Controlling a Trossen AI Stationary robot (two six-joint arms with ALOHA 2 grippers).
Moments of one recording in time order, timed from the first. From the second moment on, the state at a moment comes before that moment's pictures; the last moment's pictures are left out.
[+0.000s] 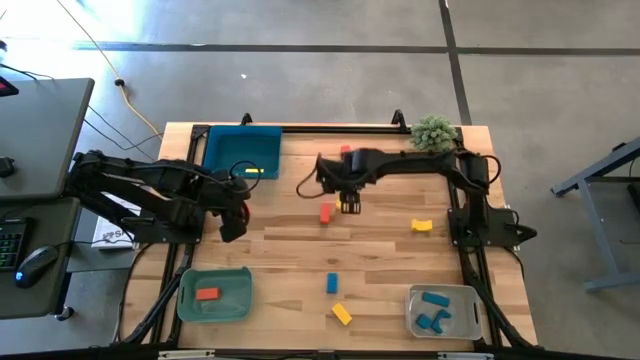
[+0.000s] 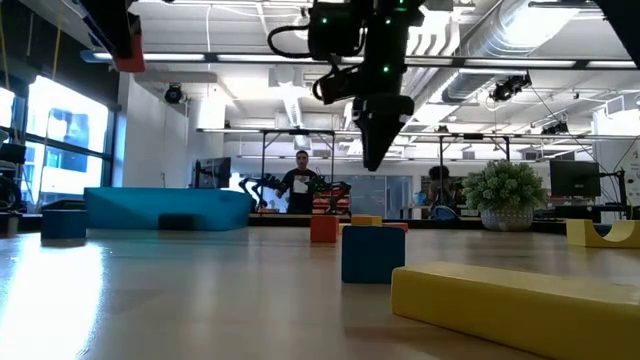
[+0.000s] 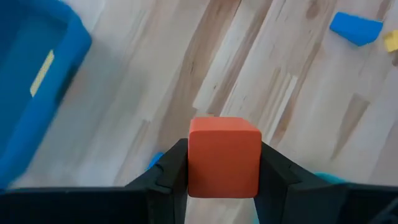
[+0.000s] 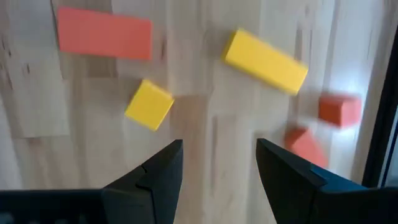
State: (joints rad) left arm -0.06 1.10 1.13 -1.26 -0.15 -0.61; right arm -0.15 1.96 1.64 -1.06 0.21 -0.22
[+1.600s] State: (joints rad) left arm -0.57 1.37 1.13 -1.19 0.16 -1.55; right arm -0.40 2.10 1.64 -0.77 -0.17 -1.26
